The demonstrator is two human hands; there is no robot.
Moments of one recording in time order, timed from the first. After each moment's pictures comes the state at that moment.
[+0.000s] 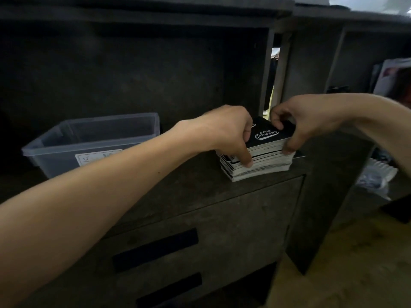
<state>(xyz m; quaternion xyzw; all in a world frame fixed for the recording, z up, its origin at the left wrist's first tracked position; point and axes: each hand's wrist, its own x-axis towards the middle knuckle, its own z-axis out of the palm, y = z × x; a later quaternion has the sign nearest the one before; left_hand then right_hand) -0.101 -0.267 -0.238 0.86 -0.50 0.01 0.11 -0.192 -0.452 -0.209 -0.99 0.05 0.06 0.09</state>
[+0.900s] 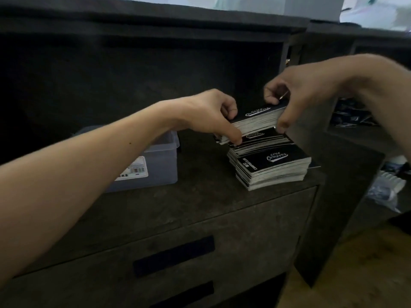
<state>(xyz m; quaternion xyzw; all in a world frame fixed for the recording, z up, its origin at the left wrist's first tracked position) -0.062 -0.206 -0.197 0.84 -0.49 -0.06 0.24 -0.167 -0.406 -0.147 -1.00 0.01 0.03 0.09</state>
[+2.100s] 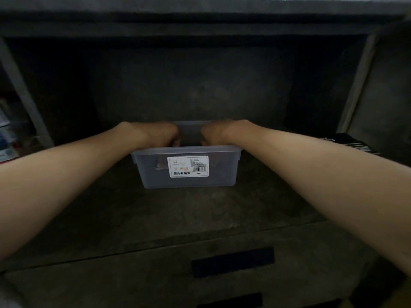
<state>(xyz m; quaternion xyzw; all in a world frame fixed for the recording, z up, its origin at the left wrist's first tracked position) 0.083 -0.038 -0.253 0.95 -0.32 -0.03 -0.07 0.028 -0.213 -0.249 -0.99 -0.07 0.04 -0.06</state>
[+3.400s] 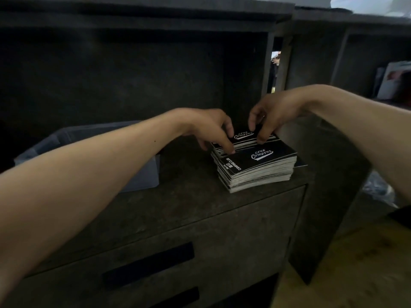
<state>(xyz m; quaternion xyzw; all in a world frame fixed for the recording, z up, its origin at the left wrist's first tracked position) -0.022 -0.288 -0.237 0.86 -0.44 -0.19 0.19 -0.112 -0.468 -0.205 -0.98 0.08 0.11 0.15</state>
